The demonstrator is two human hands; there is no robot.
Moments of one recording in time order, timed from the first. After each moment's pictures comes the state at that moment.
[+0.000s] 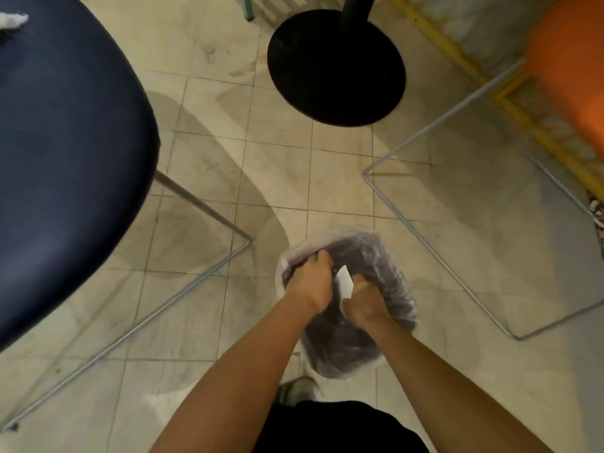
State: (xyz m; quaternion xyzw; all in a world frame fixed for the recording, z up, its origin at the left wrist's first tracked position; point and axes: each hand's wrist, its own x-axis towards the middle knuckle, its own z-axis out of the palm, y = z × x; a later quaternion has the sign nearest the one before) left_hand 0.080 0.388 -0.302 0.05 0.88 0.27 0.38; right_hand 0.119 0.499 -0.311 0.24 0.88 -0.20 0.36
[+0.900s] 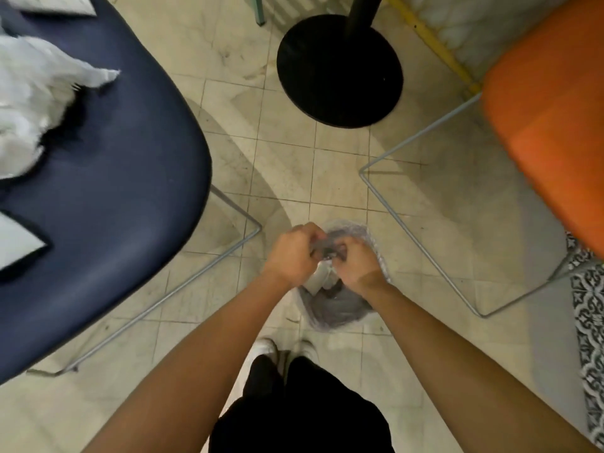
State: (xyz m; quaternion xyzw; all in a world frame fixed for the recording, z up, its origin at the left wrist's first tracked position) left_hand 0.082 0.333 -0.180 0.06 0.88 0.39 0.25; right_hand 0.099 0.473 -0.208 0.15 0.92 -0.25 0.27
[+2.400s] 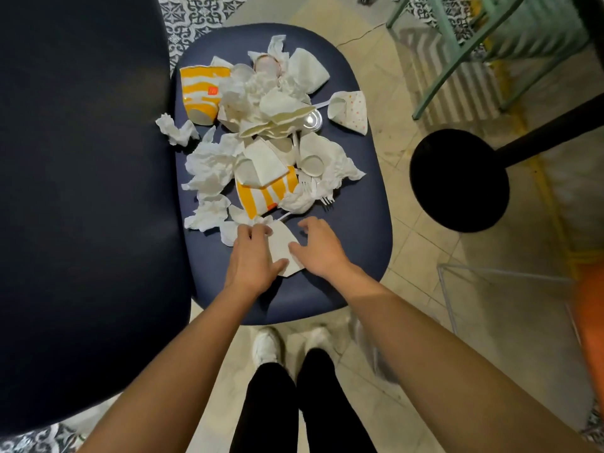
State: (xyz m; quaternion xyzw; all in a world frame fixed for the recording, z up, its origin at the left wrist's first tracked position) left_hand 0.120 0.016 -0.034 -0.30 0.88 0.34 0.15; right_hand 0.035 0.120 -0.025 -0.13 0.89 -0.24 0.38
